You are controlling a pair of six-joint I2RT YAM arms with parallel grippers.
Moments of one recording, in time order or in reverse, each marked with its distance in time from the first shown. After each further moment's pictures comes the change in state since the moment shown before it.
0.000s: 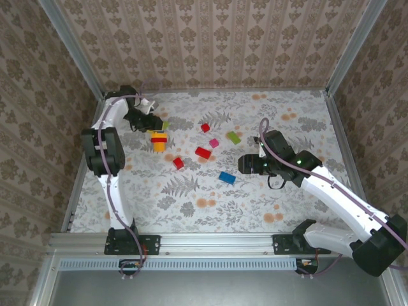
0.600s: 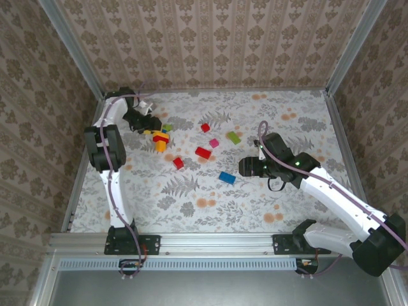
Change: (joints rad) left arm 0.030 0.106 0.087 -0.041 -0.008 0.000; right arm 0.000 0.000 -0.042 0.016 0.000 0.000
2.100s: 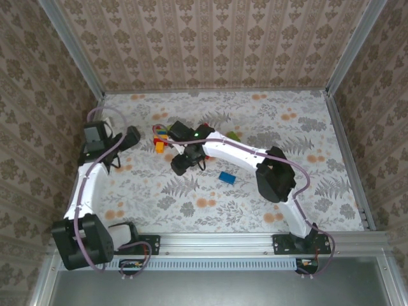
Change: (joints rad) left arm 0.152 -1.152 -1.163 0.809 -0.349 -0.573; right arm 0.335 1.102 1.042 -0.211 0.005 -0.345
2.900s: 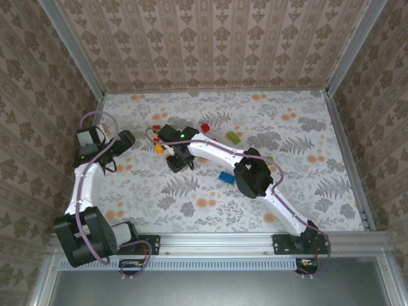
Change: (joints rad) left arm 0.077 0.027 -0.024 -0.001 0.113 -0.034; right arm -0.001 0.296 0.314 -0.075 0.026 0.000
